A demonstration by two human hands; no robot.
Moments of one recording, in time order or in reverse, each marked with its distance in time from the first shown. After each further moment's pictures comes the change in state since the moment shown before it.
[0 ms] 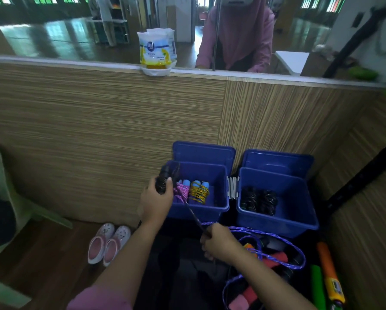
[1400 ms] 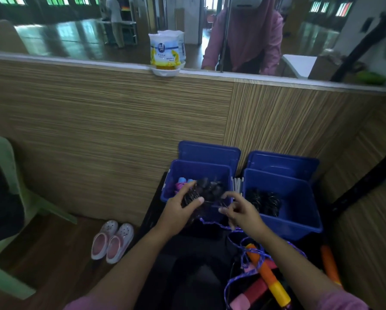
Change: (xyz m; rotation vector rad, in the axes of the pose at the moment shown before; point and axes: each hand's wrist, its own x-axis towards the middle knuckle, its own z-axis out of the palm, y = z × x) left_hand -0.042 0.019 -0.018 -0.439 -0.579 0.147; right_hand 0.024 0.036 -0.056 0.465 0.187 -0.445
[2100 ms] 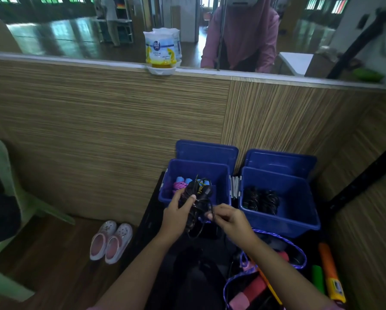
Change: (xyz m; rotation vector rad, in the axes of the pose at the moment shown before) left_hand 0.001 -0.016 0.020 -0.078 0.188 -0.234; right_hand -0.010 0.010 0.030 -0.152 0.012 -0.187
